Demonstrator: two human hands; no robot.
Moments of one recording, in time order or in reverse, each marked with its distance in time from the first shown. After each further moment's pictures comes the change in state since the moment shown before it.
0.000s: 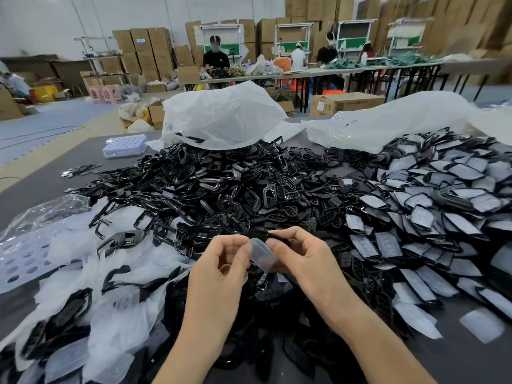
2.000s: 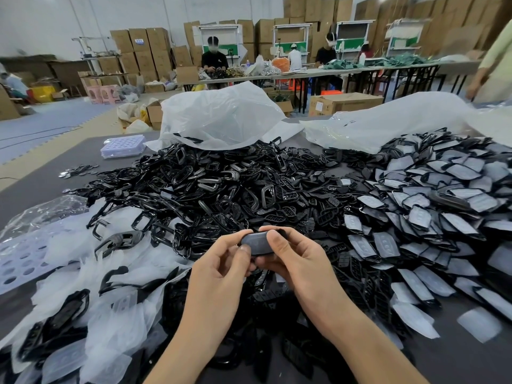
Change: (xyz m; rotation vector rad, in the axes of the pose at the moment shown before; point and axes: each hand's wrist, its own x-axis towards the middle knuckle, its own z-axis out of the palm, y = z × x) left_hand 0.001 0.007 0.001 -0.092 -0.092 -0.051; right_hand -0.002 0.003 0.009 0.232 -0.039 -0.023
